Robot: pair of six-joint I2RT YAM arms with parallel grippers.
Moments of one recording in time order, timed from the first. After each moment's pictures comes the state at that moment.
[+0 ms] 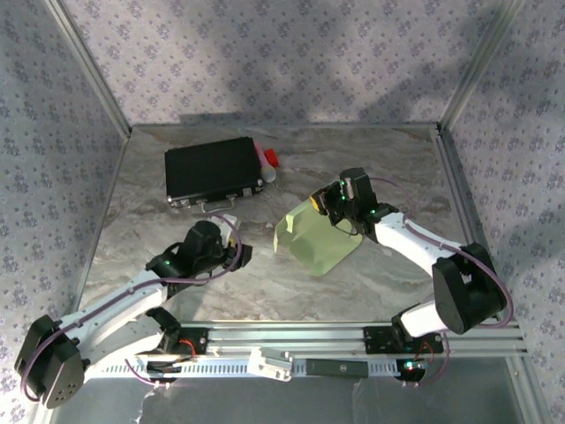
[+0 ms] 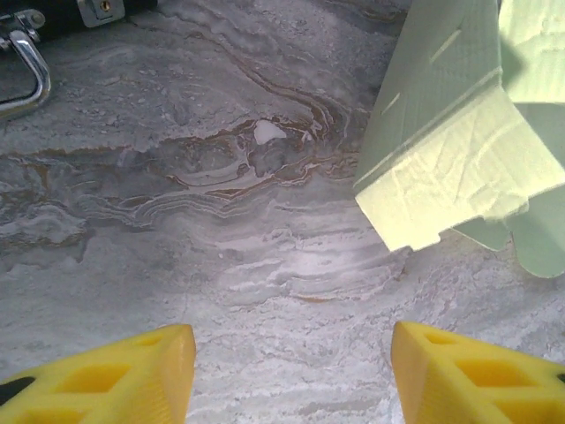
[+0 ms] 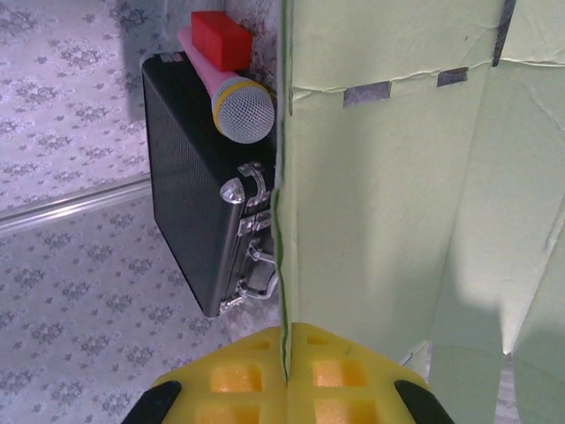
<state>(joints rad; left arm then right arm) -0.71 0.91 0.47 -0.24 0.01 -0.34 0.47 1.43 0.84 0.00 -0.27 1.45</state>
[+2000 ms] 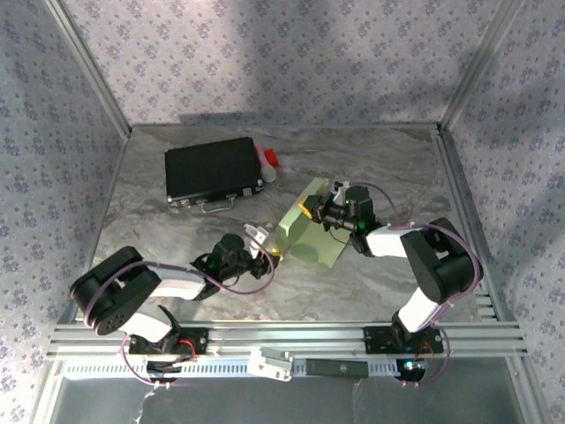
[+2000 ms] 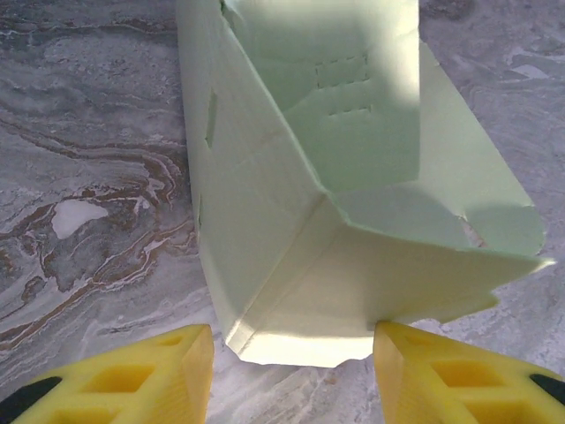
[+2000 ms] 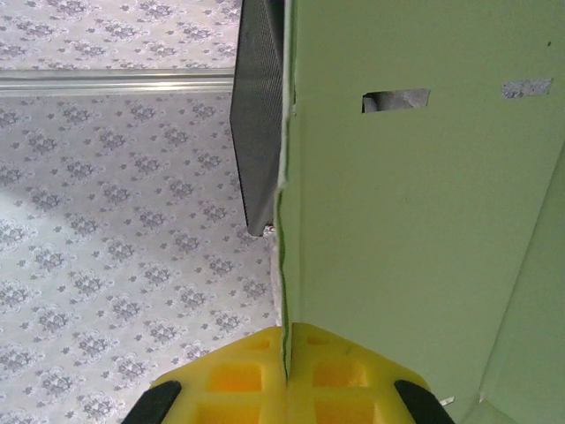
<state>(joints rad) -0.83 1.46 0.31 0.67 0.09 -0.20 0.44 1.64 0.61 0.76 -0.54 1.37</state>
